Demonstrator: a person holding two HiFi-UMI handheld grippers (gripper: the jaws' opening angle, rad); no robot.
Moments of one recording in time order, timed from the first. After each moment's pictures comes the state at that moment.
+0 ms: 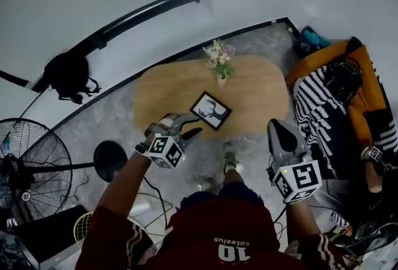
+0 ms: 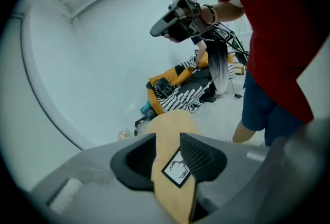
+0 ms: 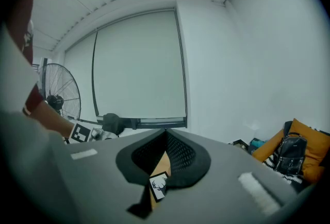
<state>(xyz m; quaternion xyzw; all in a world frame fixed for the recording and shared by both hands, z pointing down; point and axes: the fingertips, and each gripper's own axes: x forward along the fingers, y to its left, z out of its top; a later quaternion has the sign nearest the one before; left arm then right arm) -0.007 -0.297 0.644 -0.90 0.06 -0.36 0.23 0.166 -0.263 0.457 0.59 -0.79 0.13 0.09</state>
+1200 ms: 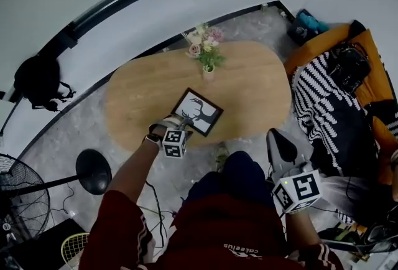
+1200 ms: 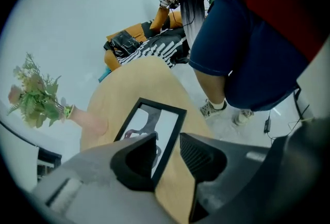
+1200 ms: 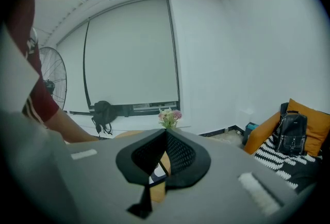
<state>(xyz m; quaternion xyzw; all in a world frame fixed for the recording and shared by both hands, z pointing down) 0.010 -0.326 0.999 -0.82 -0.10 -0.53 0.21 0.201 -0.275 0.622 0.61 -0.77 0.16 0.11</state>
